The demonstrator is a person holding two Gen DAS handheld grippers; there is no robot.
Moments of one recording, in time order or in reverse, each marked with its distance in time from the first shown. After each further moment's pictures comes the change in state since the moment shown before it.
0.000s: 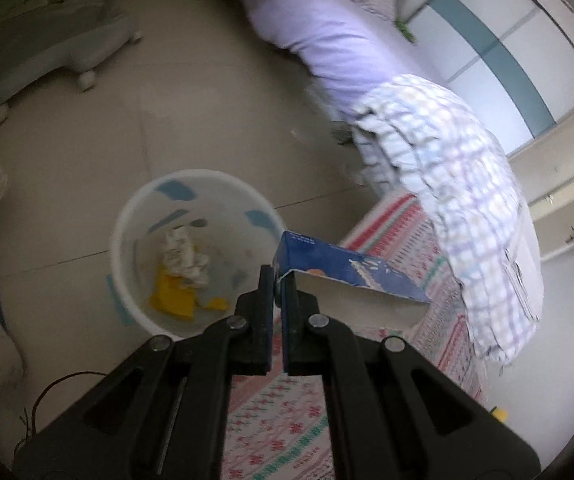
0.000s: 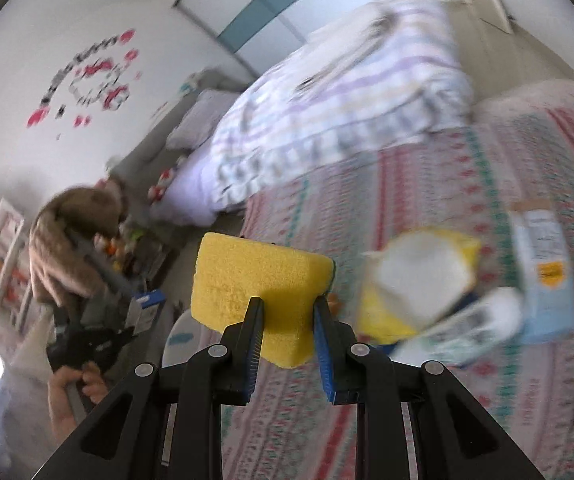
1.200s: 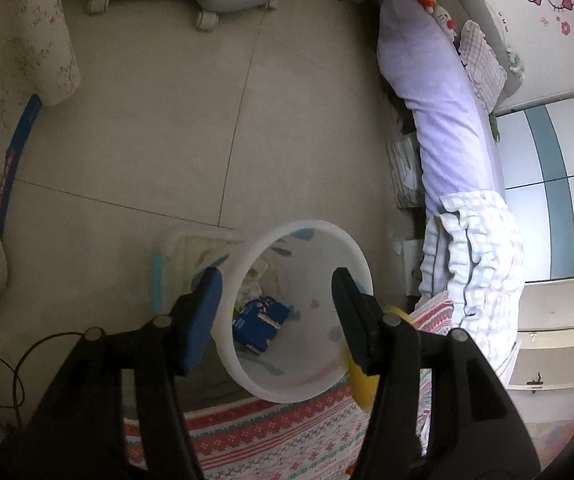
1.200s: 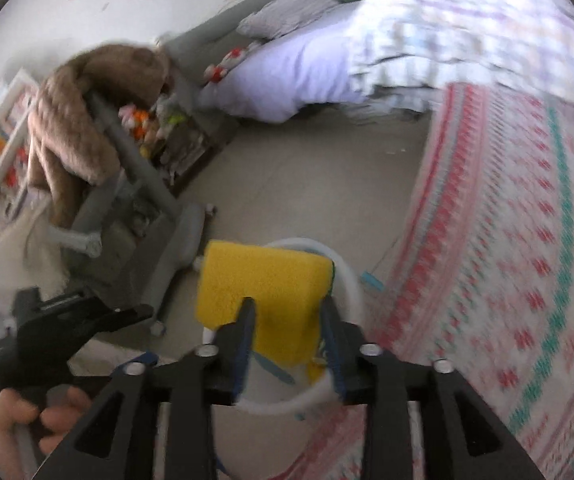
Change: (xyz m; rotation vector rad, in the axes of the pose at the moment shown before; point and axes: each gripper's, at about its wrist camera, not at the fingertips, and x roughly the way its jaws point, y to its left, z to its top) left arm -0.005 0.122 0.029 -0.467 -0.001 0.033; right arm 0.264 0.222 -0.069 -0.297 0.303 0.072
